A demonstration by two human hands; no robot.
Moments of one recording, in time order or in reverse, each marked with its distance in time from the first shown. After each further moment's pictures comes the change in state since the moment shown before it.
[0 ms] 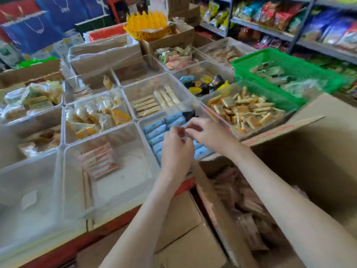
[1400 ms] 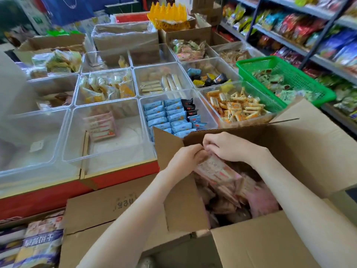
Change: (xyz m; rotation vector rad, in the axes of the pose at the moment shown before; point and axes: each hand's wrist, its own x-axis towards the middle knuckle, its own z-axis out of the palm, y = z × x) left_hand -0.111 -0.002 0.071 0.127 -0.411 0.187; right_hand -0.118 0.062 -0.064 -0.430 -0.447 -0.102
